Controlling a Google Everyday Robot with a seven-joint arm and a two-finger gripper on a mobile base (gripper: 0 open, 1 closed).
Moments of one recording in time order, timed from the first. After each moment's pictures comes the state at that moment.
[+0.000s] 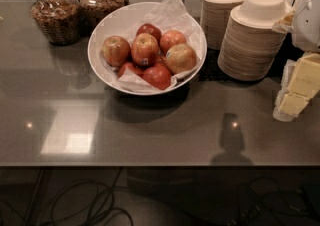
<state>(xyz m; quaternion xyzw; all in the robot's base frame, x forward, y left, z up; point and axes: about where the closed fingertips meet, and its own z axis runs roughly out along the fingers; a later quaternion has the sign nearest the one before) 0.438 -0.216 0.976 -0.60 0.78 -0.03 0.16</state>
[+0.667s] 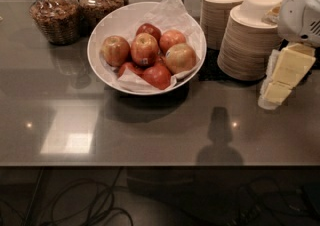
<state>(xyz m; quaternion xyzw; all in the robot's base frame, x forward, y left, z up) 0.459 -0.198 0.982 -0.61 0.78 -0.04 0.18</state>
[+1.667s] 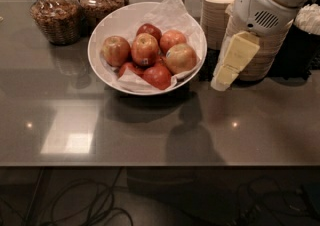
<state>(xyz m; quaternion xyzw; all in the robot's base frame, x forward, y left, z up) 0.510 -0.134 0.978 -0.60 0.77 0.00 0.23</state>
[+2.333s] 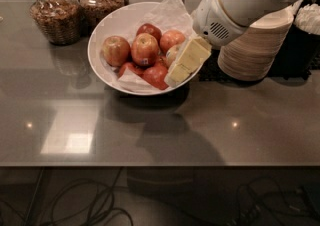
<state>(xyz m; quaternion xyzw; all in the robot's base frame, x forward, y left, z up) 0.538 -0.059 0.960 -0.57 0.75 0.09 0.32</state>
